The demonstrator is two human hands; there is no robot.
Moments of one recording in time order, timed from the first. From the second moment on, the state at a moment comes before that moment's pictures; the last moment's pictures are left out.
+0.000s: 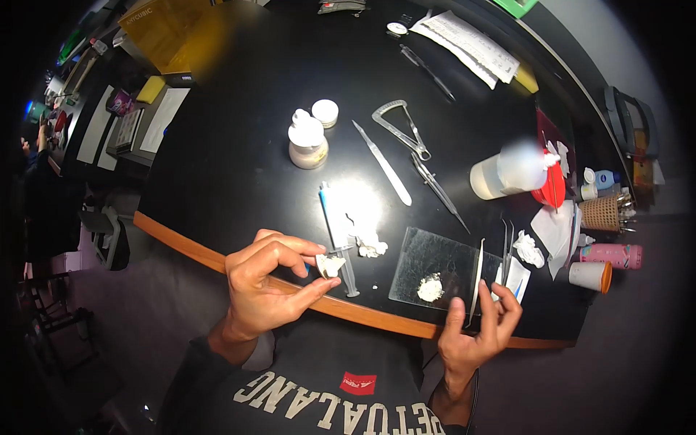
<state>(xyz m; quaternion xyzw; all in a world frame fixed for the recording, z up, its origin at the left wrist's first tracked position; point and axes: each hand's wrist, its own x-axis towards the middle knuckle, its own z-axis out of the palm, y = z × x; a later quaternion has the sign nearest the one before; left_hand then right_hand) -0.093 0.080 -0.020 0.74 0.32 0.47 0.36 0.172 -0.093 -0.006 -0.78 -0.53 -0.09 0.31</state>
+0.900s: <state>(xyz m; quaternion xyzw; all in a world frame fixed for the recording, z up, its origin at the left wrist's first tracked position) -0.475 -0.054 0.243 0.53 0.52 0.63 0.21 -0.302 0.075 0.216 -0.23 -0.50 0.78 0.31</state>
